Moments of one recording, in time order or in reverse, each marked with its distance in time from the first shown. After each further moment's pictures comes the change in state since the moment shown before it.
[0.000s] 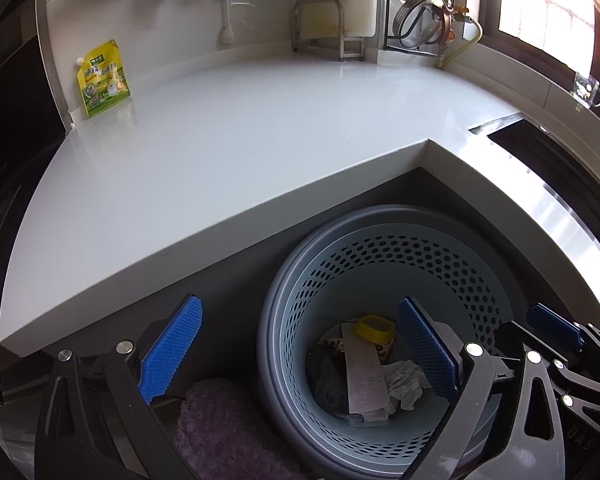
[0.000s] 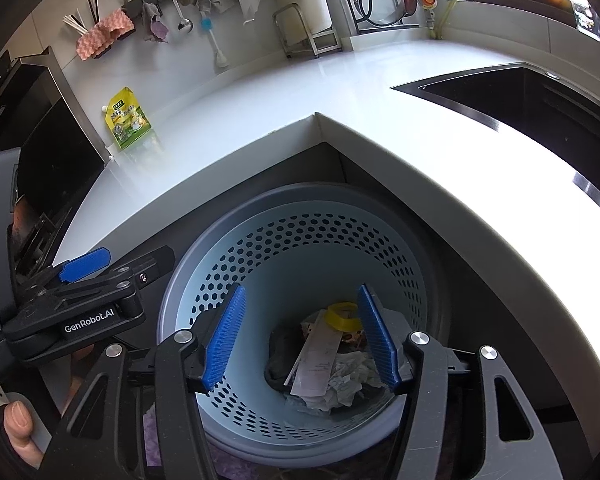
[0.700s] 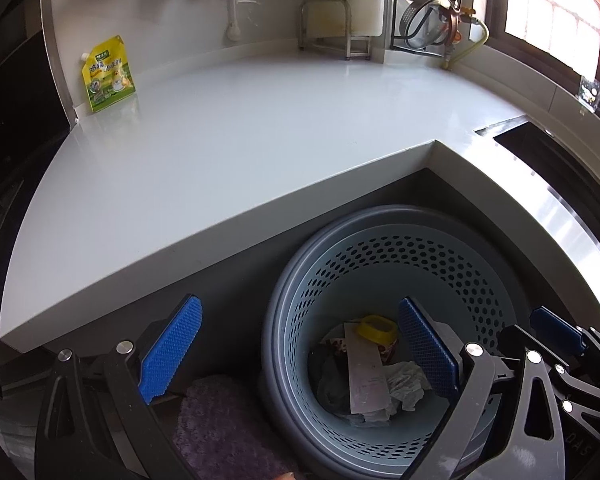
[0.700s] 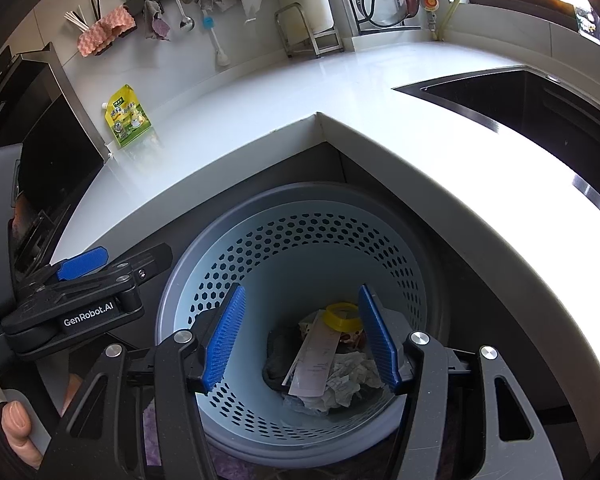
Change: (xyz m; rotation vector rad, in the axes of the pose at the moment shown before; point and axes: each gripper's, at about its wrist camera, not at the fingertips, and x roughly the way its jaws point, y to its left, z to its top) left arm 0.002 0.001 -0.001 -0.012 0.004 0.011; right arm 0.001 0.004 -0.001 -0.010 0.000 -0.009
